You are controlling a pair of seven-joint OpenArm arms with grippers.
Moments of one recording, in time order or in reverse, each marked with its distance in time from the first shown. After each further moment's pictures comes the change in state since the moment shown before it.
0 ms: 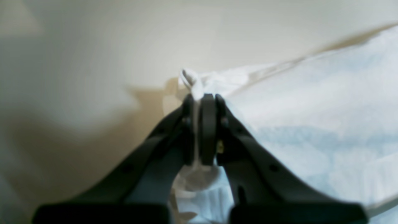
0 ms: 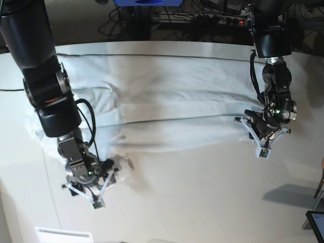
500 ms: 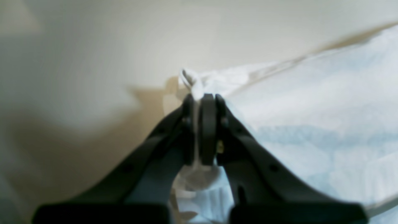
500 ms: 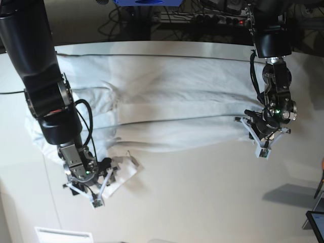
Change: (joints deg) left arm 0.0 0.0 0.0 0.0 0.2 0.0 0.0; right arm 4.3 -1.8 0.1 -14.1 -0.1 4.8 10.4
